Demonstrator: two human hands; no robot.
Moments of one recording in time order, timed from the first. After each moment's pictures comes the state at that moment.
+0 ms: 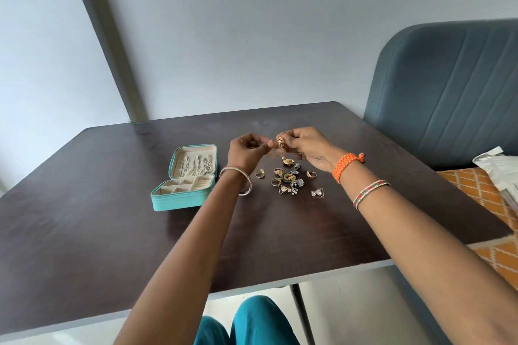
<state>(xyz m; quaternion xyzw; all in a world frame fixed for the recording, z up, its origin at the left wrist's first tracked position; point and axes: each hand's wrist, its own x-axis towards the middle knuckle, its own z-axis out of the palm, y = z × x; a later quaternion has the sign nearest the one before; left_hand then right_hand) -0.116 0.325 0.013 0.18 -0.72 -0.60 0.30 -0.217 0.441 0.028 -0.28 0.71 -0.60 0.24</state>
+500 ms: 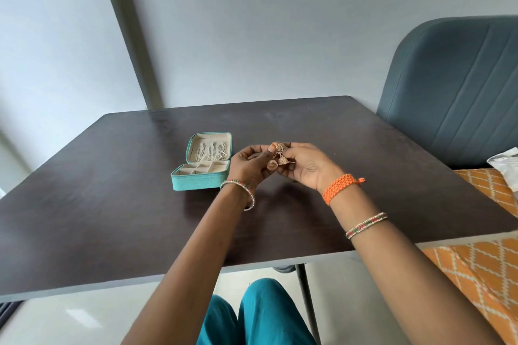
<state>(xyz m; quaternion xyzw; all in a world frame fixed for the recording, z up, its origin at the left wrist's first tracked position) -0.059 0.347 0.002 0.19 -0.52 -0.79 0.26 -0.146 0.434 0.015 -0.14 0.59 -0.71 0.36</state>
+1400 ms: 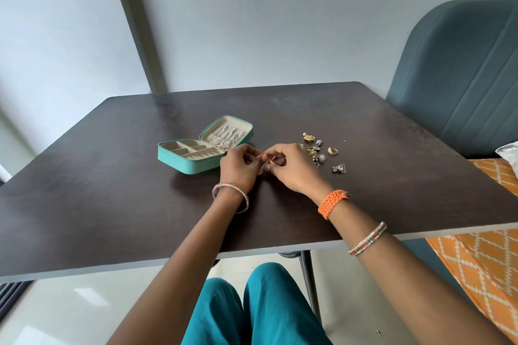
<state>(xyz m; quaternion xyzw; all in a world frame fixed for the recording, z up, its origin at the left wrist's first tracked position) -0.031 0.325 -0.025 0.29 -0.80 -0.42 0.31 -0.111 0.426 -0.019 -0.41 0.81 -0.43 0.07</state>
